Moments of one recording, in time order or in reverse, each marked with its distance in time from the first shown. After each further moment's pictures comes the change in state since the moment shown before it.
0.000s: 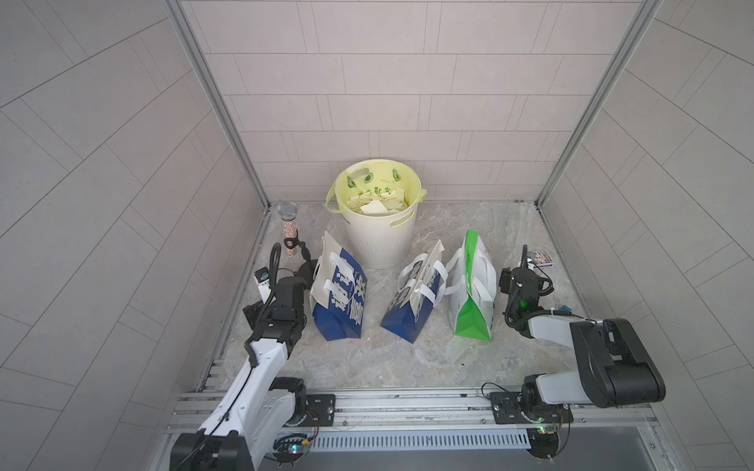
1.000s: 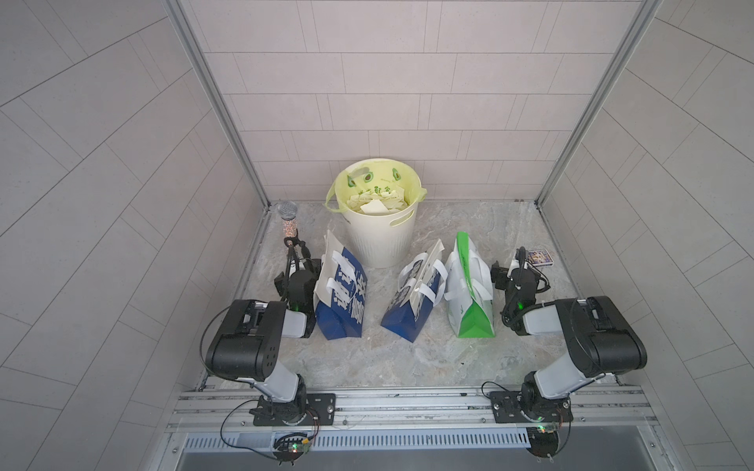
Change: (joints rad) left arm 0.000 0.689 -0.055 1.081 0.305 0.223; right arm -0.005 0.140 0.003 0.234 -0.090 -0.026
